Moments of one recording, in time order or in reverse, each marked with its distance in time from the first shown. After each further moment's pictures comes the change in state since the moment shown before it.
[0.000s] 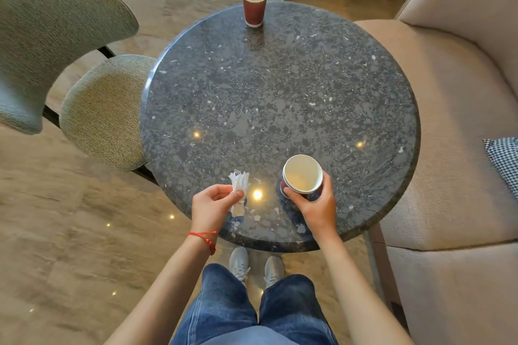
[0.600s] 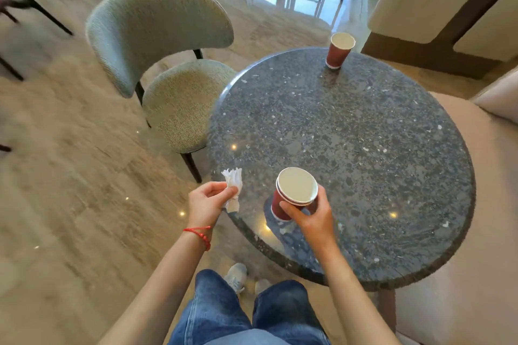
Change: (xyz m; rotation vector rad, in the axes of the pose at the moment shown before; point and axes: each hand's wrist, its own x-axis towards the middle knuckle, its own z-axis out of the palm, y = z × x) left_hand -0.027 -0.003 -0.061 -0.273 0.313 -0.003; right_hand -0.008 -0.048 0.040 0.067 -0.481 -0.131
